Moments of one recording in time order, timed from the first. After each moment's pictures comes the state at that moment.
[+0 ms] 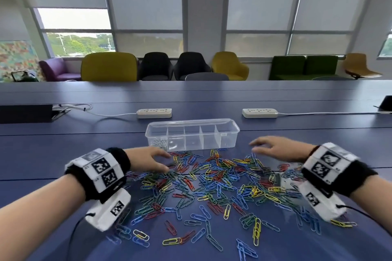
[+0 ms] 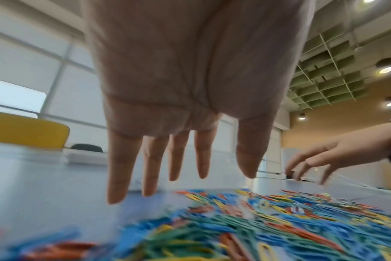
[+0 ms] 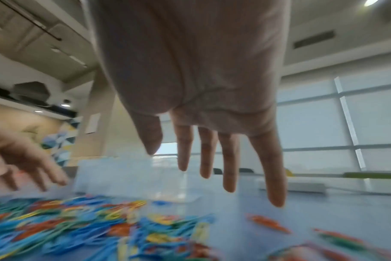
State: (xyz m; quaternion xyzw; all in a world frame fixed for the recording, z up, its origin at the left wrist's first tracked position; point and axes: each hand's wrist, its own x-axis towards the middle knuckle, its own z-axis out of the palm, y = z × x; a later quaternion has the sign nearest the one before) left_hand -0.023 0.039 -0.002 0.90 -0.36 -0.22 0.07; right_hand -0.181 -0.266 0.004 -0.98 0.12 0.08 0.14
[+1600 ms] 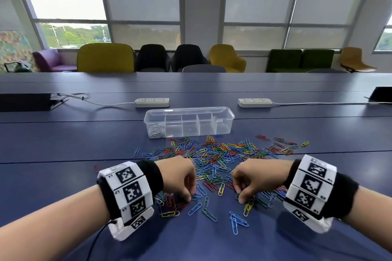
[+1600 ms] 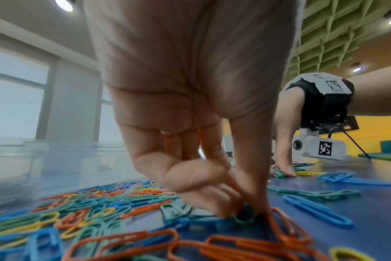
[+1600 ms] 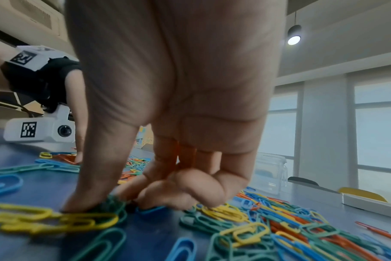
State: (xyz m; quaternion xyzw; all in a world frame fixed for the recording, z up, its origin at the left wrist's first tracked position) left_hand -0.112 0.009 -0.024 0.83 -0.52 -0.21 0.04; right_hand -0.221 -0.180 -0.021 -0.97 -0.04 0.22 0.11
